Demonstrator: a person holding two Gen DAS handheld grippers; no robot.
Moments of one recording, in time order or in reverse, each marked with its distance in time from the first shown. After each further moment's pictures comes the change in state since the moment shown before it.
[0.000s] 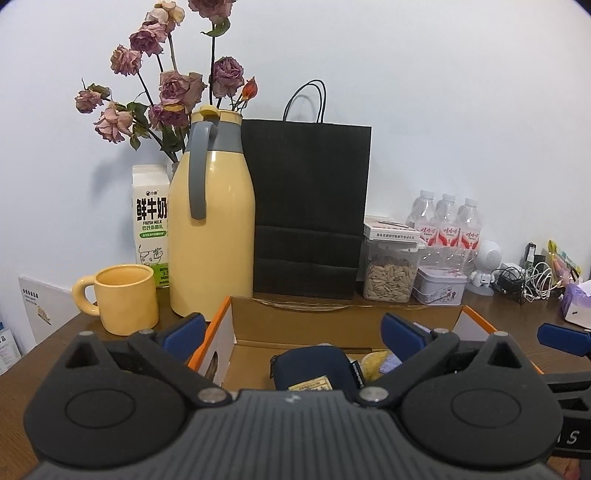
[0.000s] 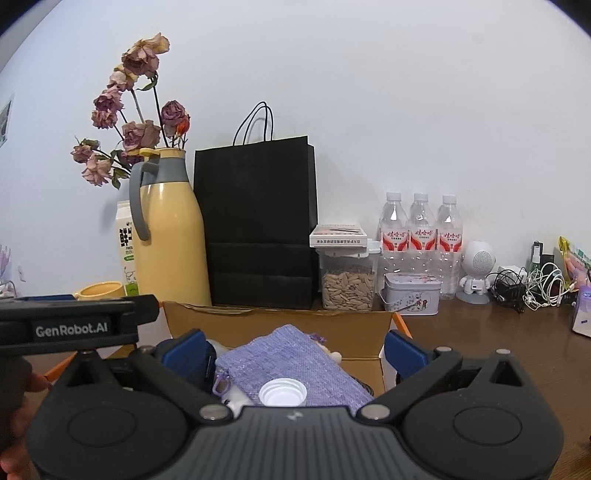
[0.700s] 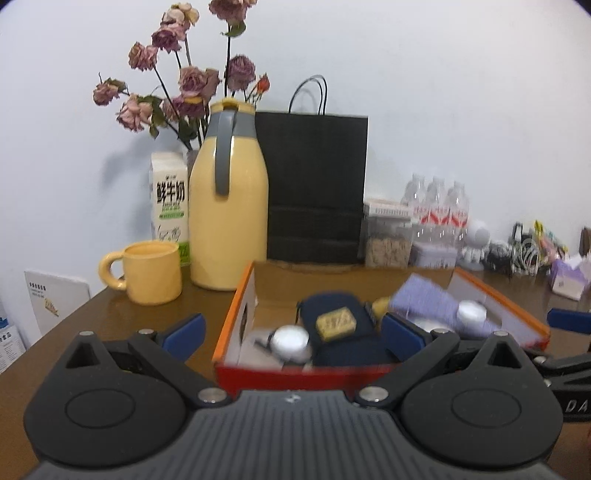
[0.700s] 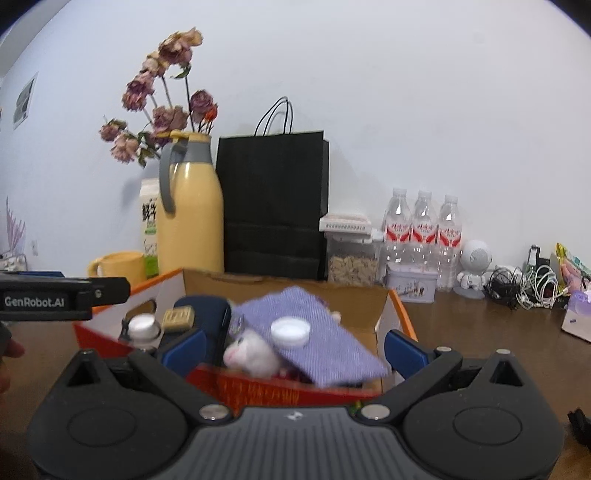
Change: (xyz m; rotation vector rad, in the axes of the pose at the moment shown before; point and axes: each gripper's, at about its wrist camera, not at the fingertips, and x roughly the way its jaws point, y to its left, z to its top) left arm -0.054 0.031 -0.037 0.031 0.032 -0.018; right arm -0.050 0.002 -0.034 -0.072 0.042 0.029
